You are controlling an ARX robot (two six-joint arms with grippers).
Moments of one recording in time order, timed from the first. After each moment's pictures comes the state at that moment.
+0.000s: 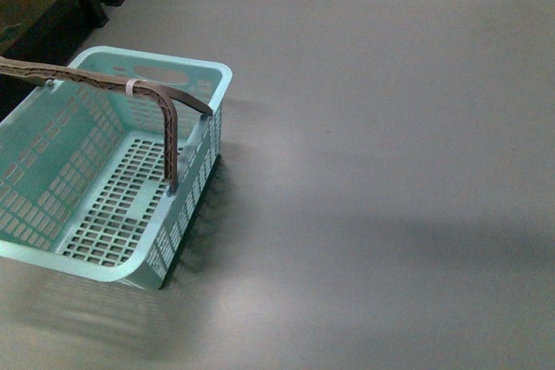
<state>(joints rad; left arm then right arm) 0.00 1.98 0.75 0.65 -0.17 -1.27 0.00 0.00 0.02 0.00 0.00 0.00</state>
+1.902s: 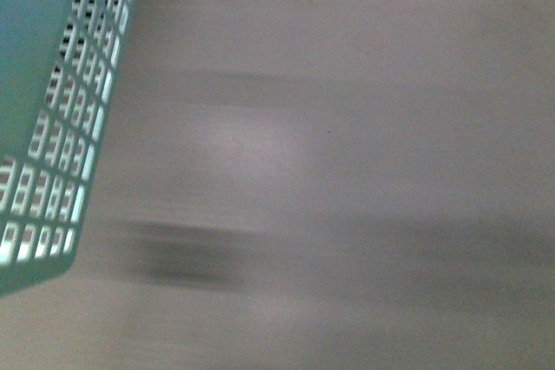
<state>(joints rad) -0.25 0.75 0.77 -0.16 -0.37 -1.59 0.00 0.00 0.02 0.00 0.00 0.00</state>
